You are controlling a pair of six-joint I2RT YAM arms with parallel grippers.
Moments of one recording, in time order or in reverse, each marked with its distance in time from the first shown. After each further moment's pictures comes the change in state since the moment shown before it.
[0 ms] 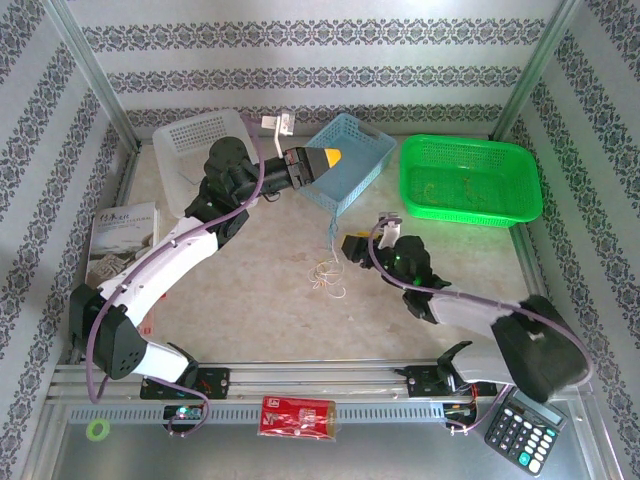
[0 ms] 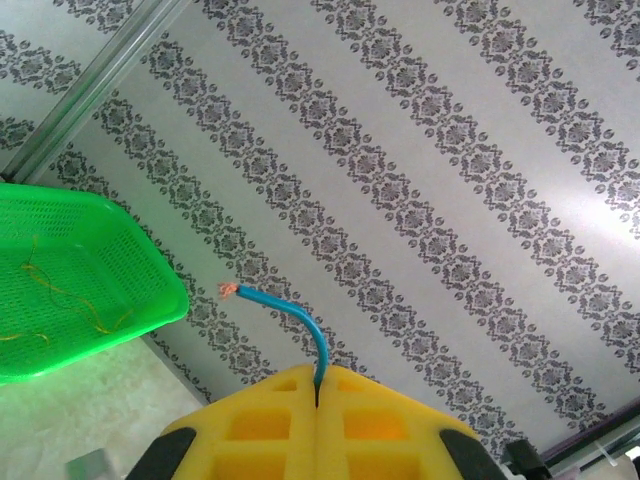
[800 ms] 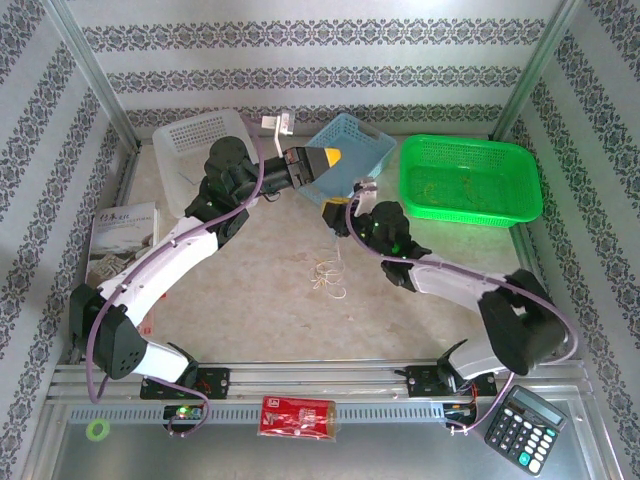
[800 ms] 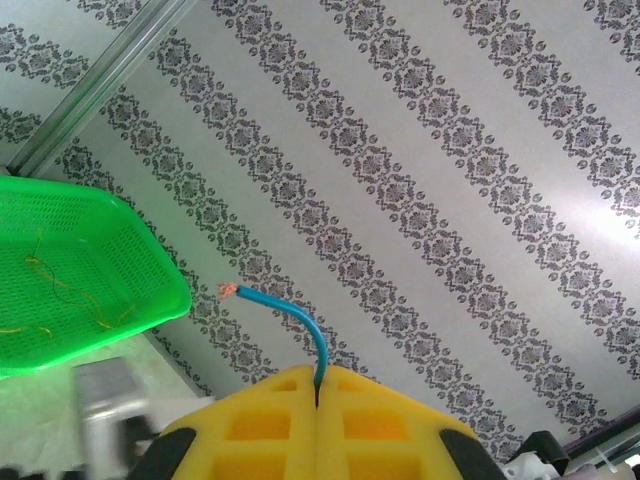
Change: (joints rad) left arm 0.000 0.001 0.013 -0.001 -0.003 -0.021; right arm 0.051 0.244 0.330 -0.045 0.020 -0.081
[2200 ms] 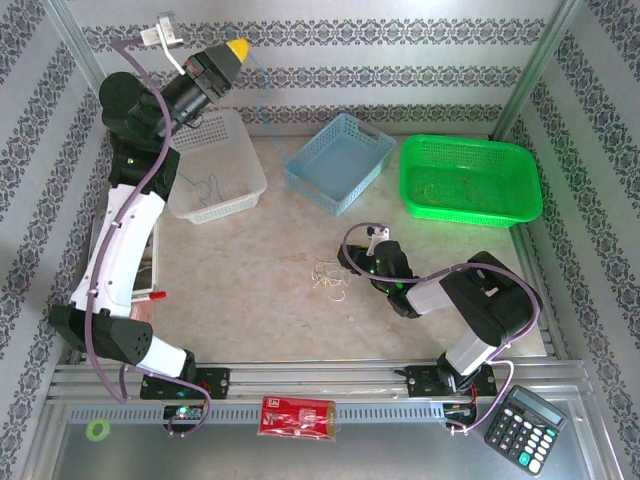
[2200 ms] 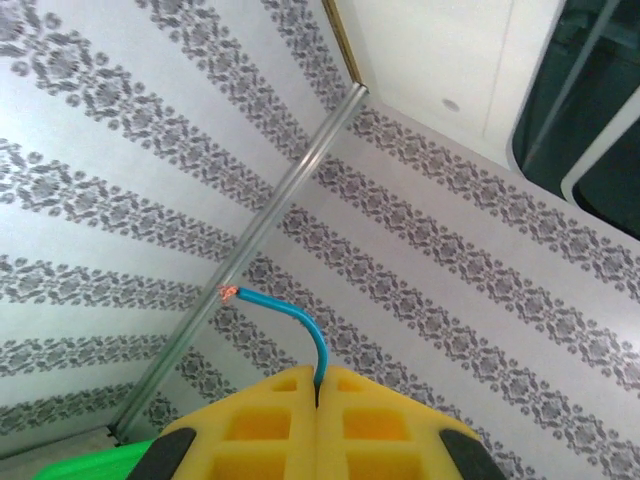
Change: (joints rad) left arm 0.389 0.047 0.466 -0.117 -0.014 -0.034; right arm -0.014 0.161 -0.316 0.238 0.113 0.126
